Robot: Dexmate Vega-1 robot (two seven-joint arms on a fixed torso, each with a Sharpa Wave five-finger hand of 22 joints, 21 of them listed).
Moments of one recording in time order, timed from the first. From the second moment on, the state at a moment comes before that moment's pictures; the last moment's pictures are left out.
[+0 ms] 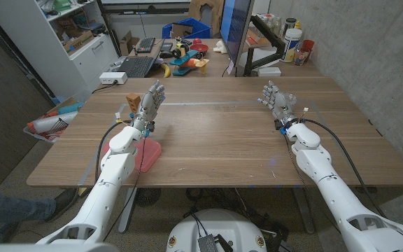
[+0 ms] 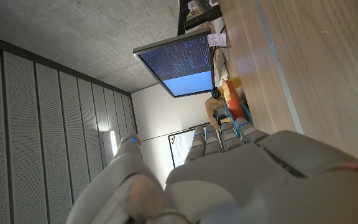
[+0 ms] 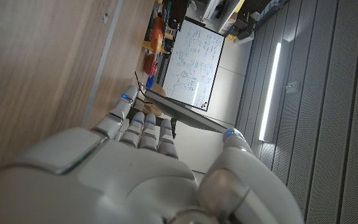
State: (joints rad) left arm 0.94 0.22 -0.02 -1.39 -0.32 -0.16 -0.25; left_hand 0.20 0.01 0.35 -0.07 0.20 0.04 0.11 0.19 0.17 -0.02 0.07 0.21 0.20 -0.06 0.08 0.19 0.18 -0.08 0.05 0.24 0.17; right arm -0.87 -0.26 -0.09 -1.31 0.35 0.17 0.18; right_hand 0.20 -0.05 0.30 -0.02 0.23 0.12 0.04 0.21 0.19 0.10 0.09 0.21 0.21 0.04 0.03 0.22 0.27 0.21 0.00 0.50 0.16
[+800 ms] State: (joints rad) left arm 1.01 0.18 -0.11 -1.48 -0.25 -0.14 -0.28; left_hand 0.21 0.02 0.35 -0.08 0.20 0.04 0.11 0.19 0.17 -0.01 0.08 0.21 0.20 -0.06 0.08 0.19 0.18 -0.08 0.05 0.23 0.17; right arm -0.86 -0.19 -0.04 -1.27 0.28 0.15 0.24; right_hand 0.20 -0.05 0.30 -0.02 0.23 0.13 0.04 0.21 0.19 0.10 0.10 0.21 0.21 0.04 0.03 0.22 0.27 0.21 0.00 0.49 0.16
